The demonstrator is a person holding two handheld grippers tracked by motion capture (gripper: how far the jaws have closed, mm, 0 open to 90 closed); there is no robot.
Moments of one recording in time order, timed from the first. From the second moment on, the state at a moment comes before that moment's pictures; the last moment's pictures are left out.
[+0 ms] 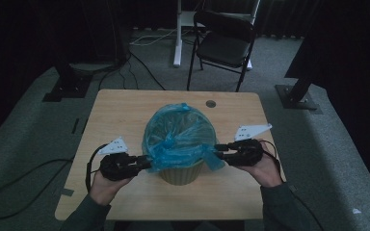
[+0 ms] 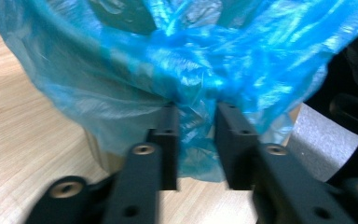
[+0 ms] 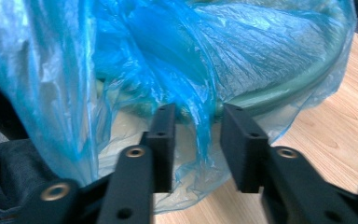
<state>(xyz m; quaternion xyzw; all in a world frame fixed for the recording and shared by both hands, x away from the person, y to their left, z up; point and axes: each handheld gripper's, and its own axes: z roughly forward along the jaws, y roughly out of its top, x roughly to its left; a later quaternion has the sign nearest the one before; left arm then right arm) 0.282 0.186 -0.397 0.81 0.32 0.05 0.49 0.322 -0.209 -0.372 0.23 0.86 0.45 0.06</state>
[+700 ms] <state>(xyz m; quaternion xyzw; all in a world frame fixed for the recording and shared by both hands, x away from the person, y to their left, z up) 0.283 0.190 -0.410 0.82 0.34 0.08 0.46 0.318 -0.212 -0.376 0.23 0.87 0.44 0.07</state>
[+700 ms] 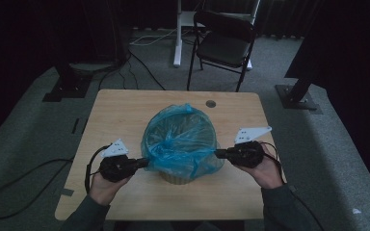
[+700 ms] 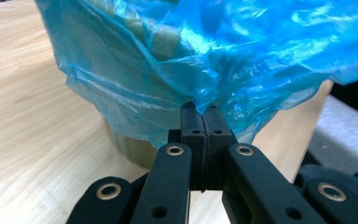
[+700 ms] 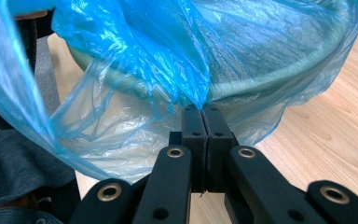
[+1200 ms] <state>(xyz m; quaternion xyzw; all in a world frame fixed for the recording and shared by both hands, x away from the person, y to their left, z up) 0.280 0.187 -0.410 0.82 0.33 0.09 0.46 0.325 -0.214 -0.383 0.24 0.87 0.42 0.07</state>
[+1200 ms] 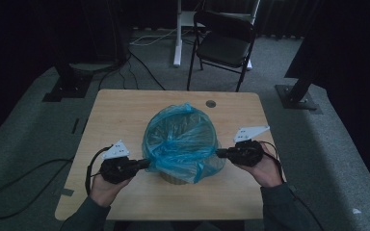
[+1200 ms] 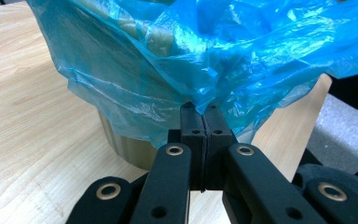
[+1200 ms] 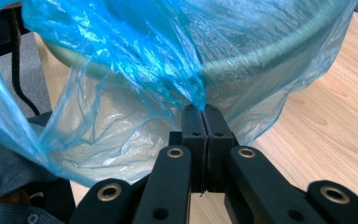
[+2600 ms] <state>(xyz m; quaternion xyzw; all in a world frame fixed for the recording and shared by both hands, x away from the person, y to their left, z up) 0.288 0.190 -0.425 0.82 0.36 0.12 0.42 0.342 -0.207 -0.400 0.26 0.89 0.37 0.05</state>
